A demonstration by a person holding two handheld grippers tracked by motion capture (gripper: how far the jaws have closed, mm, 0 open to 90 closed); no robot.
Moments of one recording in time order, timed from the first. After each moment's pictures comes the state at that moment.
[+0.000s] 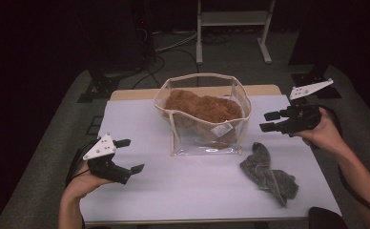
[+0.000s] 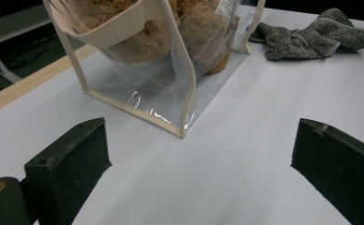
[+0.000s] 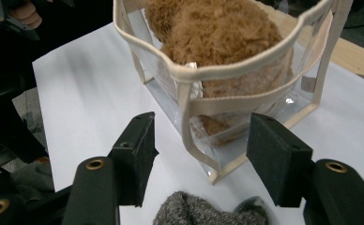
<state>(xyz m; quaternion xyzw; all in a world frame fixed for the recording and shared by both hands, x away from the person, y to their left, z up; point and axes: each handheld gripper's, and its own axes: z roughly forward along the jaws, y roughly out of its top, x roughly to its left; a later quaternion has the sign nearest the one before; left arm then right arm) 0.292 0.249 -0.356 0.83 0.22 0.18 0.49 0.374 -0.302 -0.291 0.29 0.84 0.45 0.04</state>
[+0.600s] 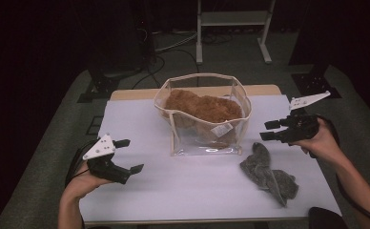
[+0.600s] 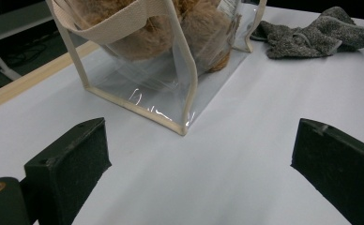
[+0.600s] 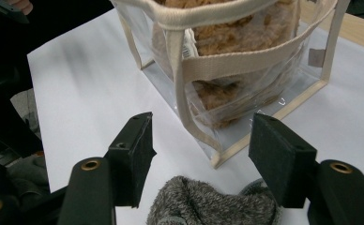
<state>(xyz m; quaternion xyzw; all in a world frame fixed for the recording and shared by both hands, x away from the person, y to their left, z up) 0.293 0.251 -0.357 0.83 0.23 0.17 0.48 0.369 -0.308 -0.322 0.30 0.84 0.45 0.03</state>
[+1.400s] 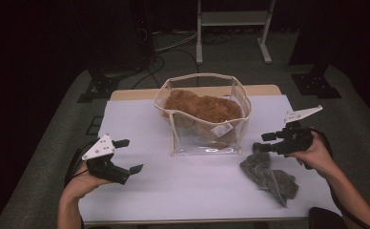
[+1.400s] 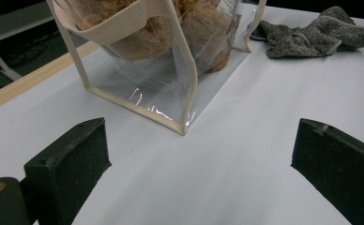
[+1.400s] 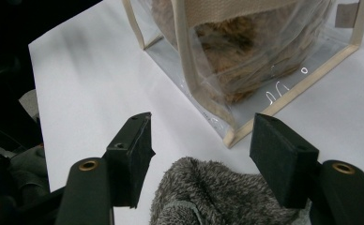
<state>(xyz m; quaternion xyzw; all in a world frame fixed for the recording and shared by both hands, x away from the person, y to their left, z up) 0.292 0.251 -0.356 0.83 0.23 0.17 0.48 0.361 -0.307 -0.364 0.31 0.84 0.45 0.00</state>
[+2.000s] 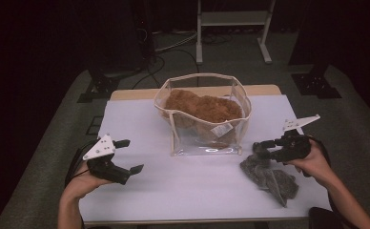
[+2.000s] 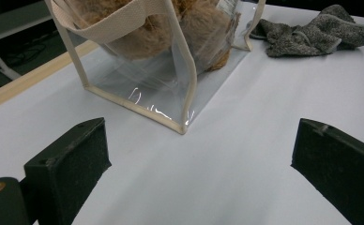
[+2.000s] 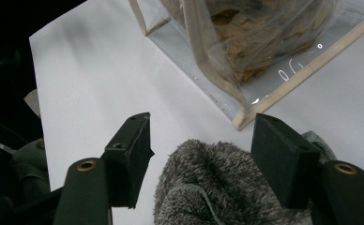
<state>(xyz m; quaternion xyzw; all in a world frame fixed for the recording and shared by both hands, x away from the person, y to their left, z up) 0.293 0.250 -0.357 0.83 0.22 0.17 0.48 0.351 -0.308 -0.386 0.32 0.83 0.45 -0.01</state>
